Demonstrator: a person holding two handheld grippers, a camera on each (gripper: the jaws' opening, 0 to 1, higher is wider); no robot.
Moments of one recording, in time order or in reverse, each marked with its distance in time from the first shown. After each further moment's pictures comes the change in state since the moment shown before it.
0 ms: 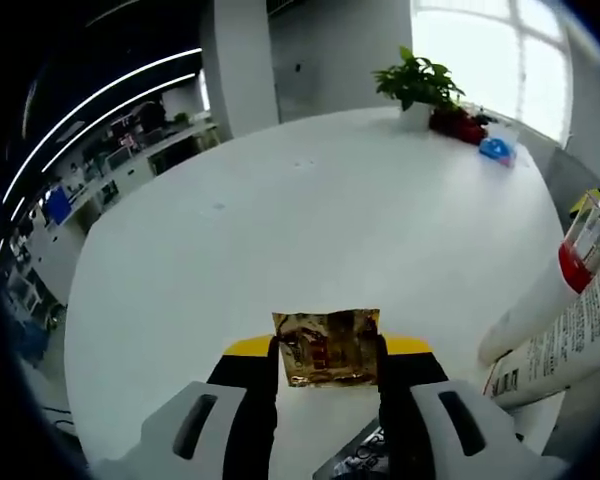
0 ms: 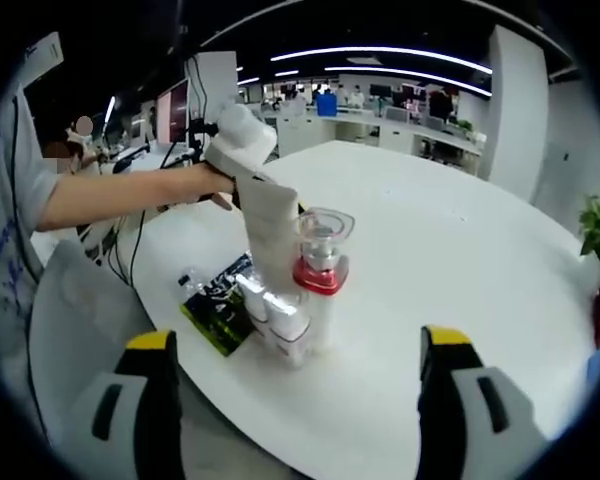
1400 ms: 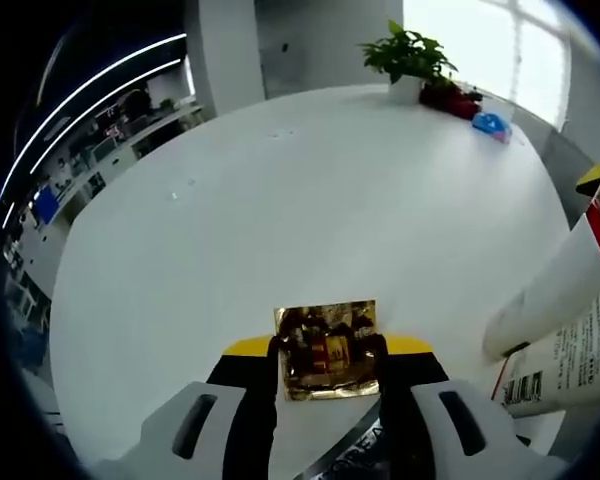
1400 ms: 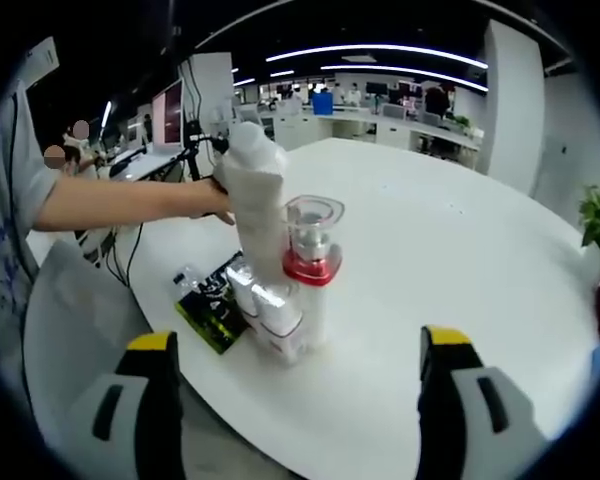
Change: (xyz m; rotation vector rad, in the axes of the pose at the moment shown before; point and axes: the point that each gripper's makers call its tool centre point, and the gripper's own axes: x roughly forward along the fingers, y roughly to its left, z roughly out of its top) left arm 0.030 -0.027 -0.027 0.020 0.092 -0.037; right arm 0.003 0.000 -0.009 0.019 0.004 -0.001
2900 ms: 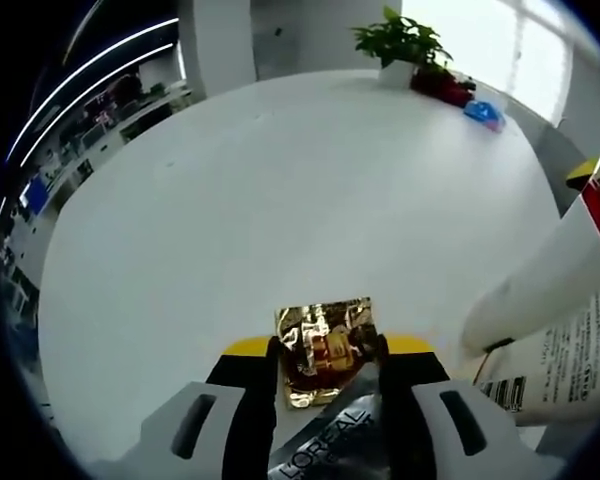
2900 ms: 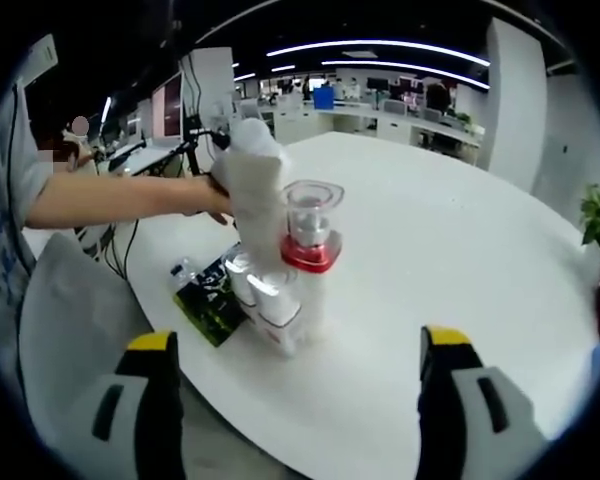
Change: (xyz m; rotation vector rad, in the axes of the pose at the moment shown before) left arm 0.009 -0.021 -0.014 -0.012 0.073 -0.051; right arm 0.005 -0.004 -0.011 0.000 0.020 -0.003
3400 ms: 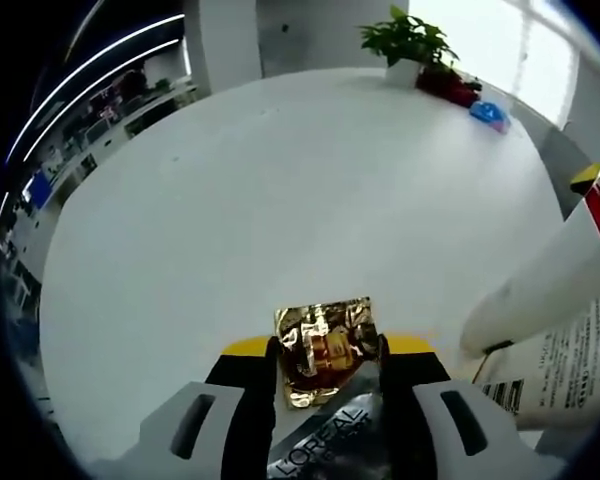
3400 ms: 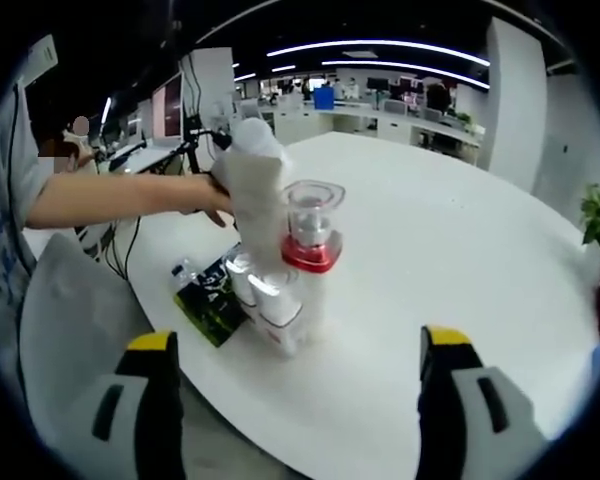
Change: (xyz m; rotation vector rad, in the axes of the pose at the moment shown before) left arm -0.001 -0.001 -0.001 -0.012 0.014 0.014; right arm 0.000 0.000 0.000 0.000 0.001 0.004
